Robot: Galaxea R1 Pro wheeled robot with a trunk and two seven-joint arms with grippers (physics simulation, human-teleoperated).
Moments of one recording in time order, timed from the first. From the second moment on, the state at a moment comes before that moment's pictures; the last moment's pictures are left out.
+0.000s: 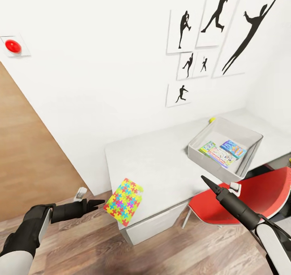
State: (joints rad) left arm -0.53 0.18 0.35 -0.89 -0.09 0.91 -1.24; right arm -0.20 -0.24 -0.18 -1.46 -0.97 0.51 0.68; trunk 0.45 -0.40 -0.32
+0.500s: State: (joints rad) left arm -0.53 0.20 0.35 -0.88 -0.09 0.91 -1.24; right arm -0.20 -0.24 -0.18 -1.47 -0.97 0.51 0.68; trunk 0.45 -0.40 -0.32
